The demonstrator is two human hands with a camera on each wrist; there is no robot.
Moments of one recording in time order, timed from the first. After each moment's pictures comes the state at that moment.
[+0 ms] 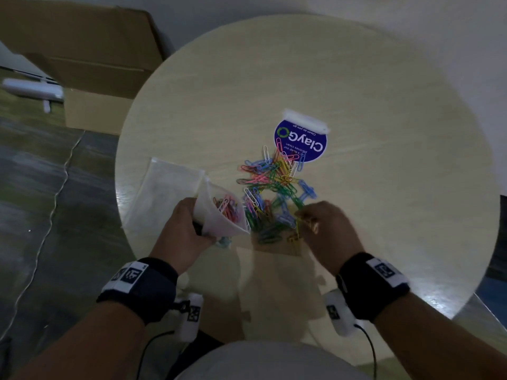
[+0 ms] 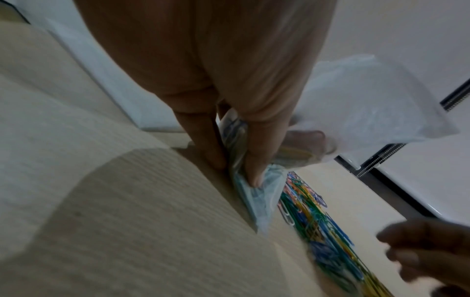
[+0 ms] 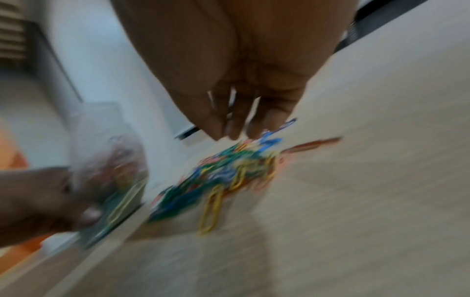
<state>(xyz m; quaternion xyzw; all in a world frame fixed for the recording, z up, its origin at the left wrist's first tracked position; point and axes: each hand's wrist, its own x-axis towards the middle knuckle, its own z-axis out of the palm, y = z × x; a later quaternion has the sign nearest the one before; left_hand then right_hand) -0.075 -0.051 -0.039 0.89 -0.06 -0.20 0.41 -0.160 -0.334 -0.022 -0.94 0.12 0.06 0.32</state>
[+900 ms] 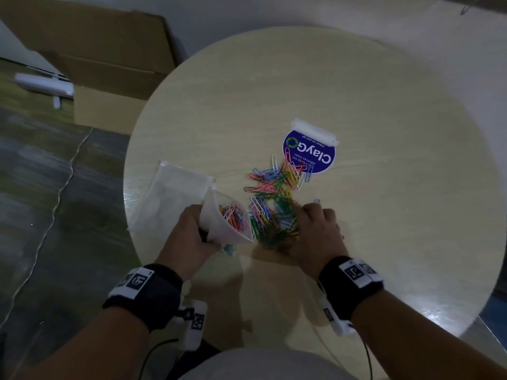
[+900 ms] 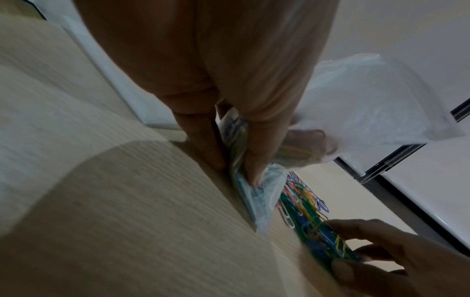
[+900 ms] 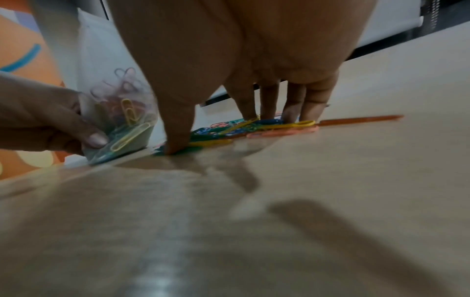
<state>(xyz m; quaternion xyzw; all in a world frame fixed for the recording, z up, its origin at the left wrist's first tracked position) -0.077 -0.048 -0.044 0.87 -0.03 -0.21 0.45 -0.137 -0.312 -0.034 -0.98 0.09 0.15 0.12</state>
